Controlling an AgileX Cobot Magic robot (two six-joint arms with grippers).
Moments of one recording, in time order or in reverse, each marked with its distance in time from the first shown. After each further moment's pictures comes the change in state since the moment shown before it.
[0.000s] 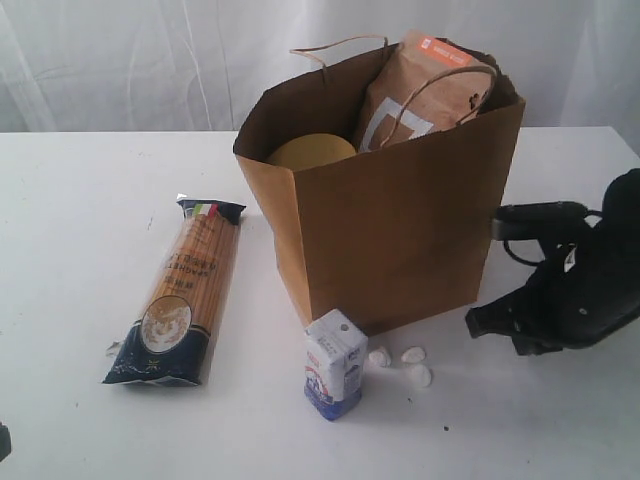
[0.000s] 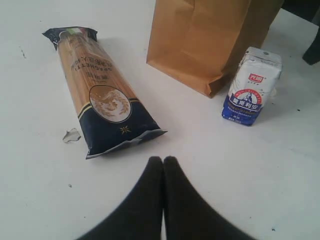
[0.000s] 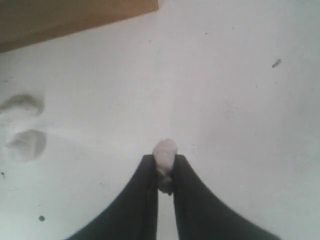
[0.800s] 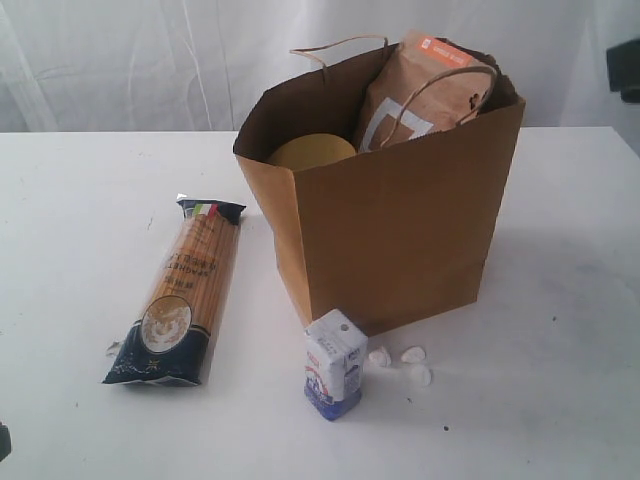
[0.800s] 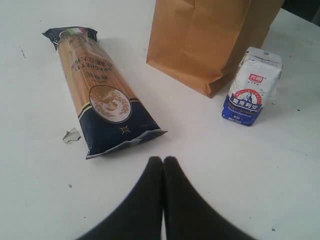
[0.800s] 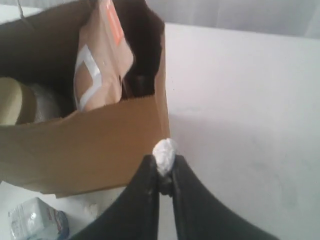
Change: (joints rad) left arm 0.000 0.000 0.000 0.000 0.000 0.000; right arm 0.000 -0.587 -0.348 -0.002 0.283 -0.061
